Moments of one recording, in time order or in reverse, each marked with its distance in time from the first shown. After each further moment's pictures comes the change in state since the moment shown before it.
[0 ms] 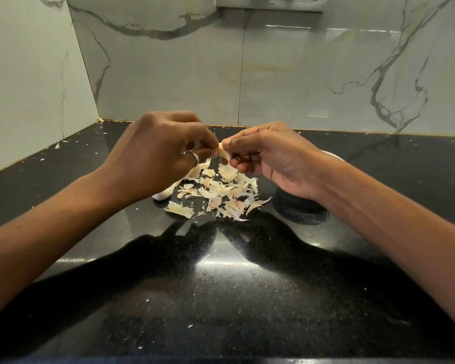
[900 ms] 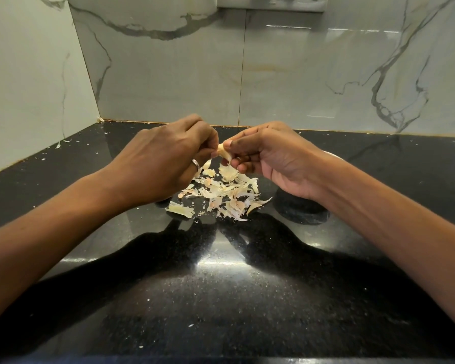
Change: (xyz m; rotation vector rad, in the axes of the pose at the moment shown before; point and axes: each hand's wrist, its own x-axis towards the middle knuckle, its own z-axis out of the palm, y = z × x) left_hand -0.002 0.001 0.006 0.161 -0.121 0.013; right_hand 0.002 0.000 0.001 0.015 -0.012 0.005
